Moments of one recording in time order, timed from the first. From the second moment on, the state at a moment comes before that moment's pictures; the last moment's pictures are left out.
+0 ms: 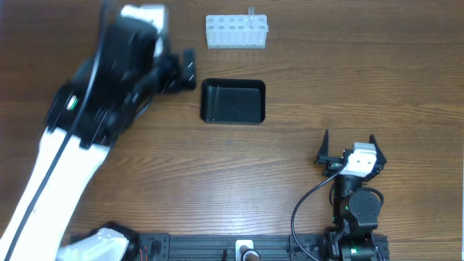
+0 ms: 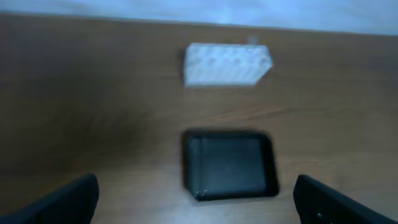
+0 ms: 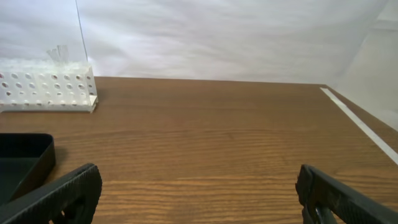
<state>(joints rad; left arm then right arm) -0.42 1.31 1.54 -0.96 -0.14 -0.36 0.05 0.01 0.01 -0.05 0.20 -0.08</state>
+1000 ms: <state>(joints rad) -0.02 0.24 0.25 0.29 -0.08 -0.36 0.05 0.01 0.01 -0.05 0.20 -0.08</state>
